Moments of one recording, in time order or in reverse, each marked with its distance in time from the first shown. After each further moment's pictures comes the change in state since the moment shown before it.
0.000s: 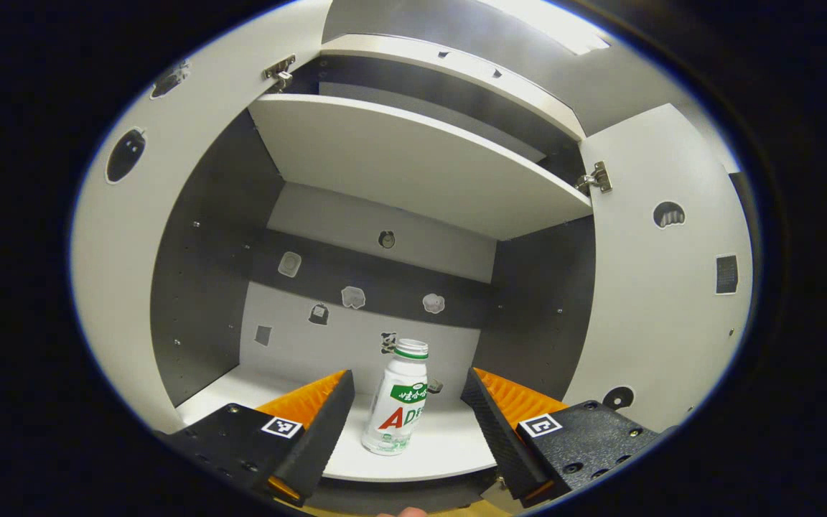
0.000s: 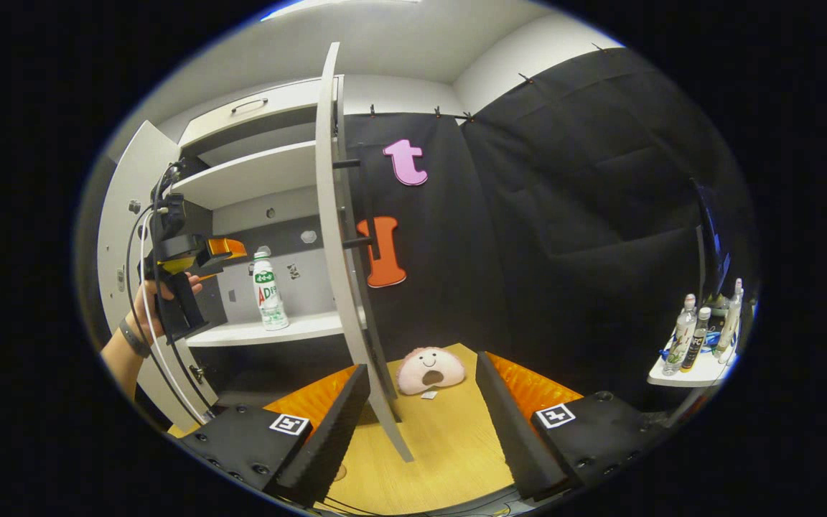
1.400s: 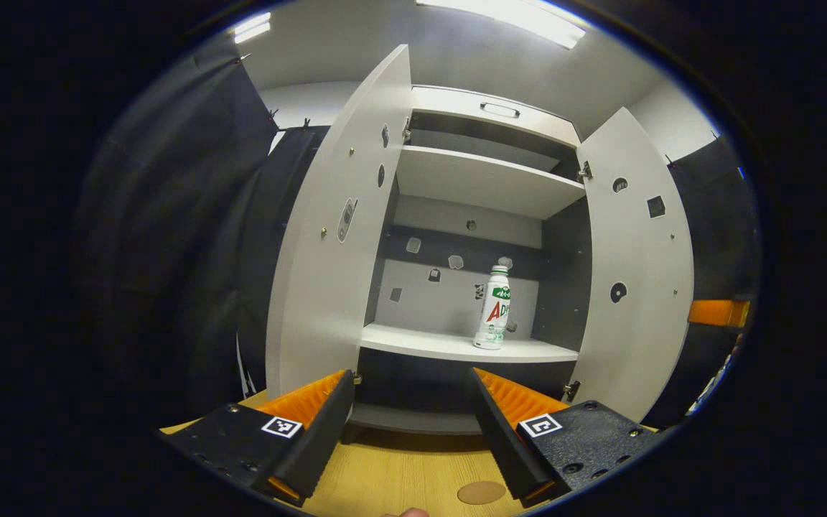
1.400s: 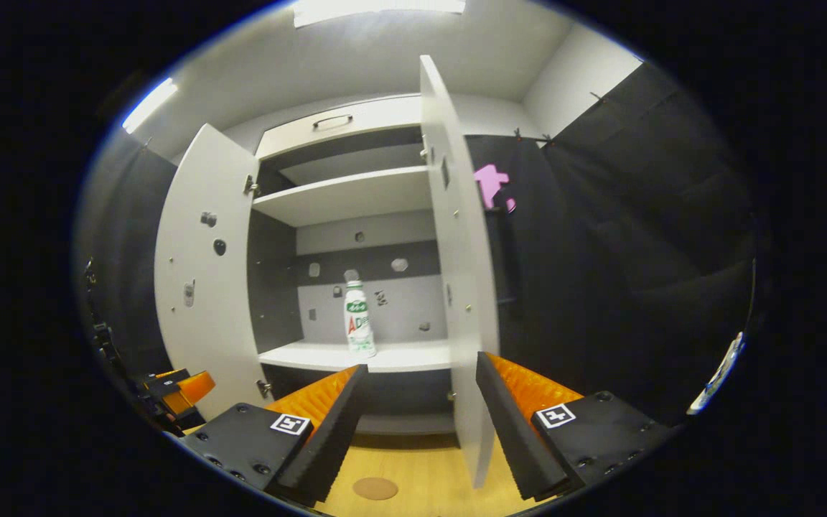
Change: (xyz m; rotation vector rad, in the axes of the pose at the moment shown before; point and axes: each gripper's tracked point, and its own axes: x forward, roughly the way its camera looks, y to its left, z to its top) left arm -0.290 0.086 -0.072 0.108 -0.007 0.263; right arm 0.007 0.069 0.079 -0.069 -0.143 0.213
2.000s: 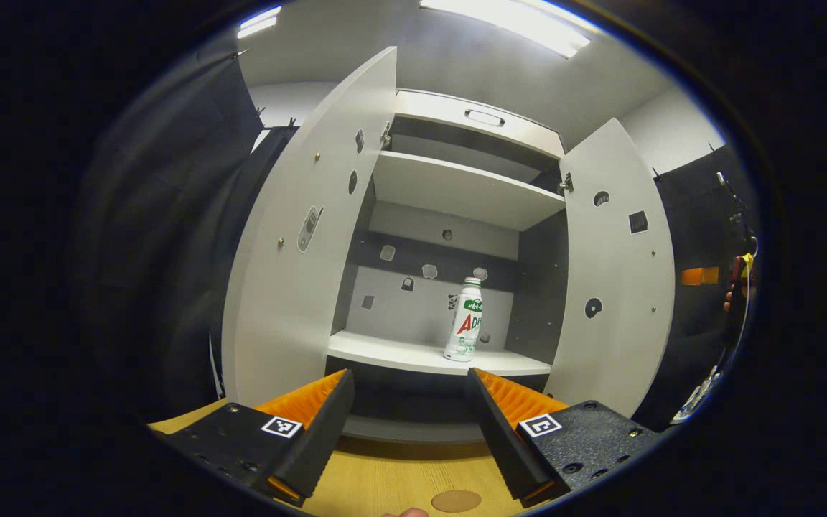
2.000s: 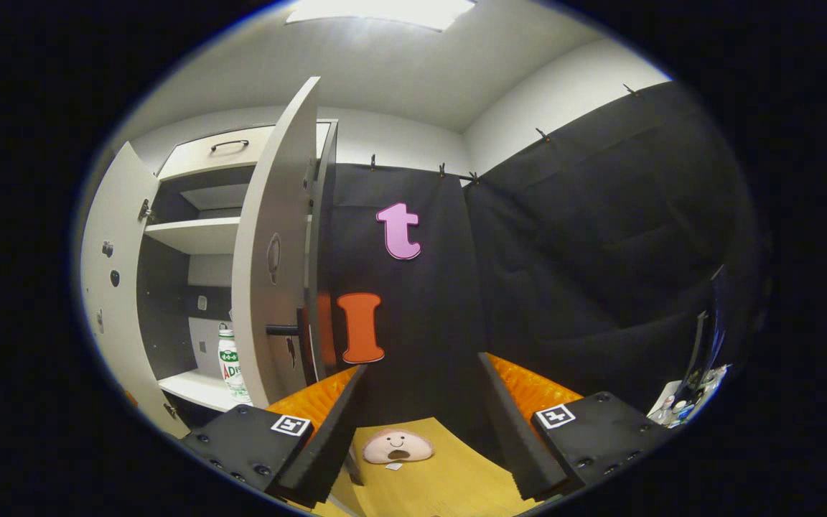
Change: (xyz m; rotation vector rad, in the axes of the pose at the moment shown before) left arm 0.006 -0.024 0.012 -0.044 -0.026 -0.069; right arm 0.062 -0.130 0.093 -0.103 -0.057 -0.258
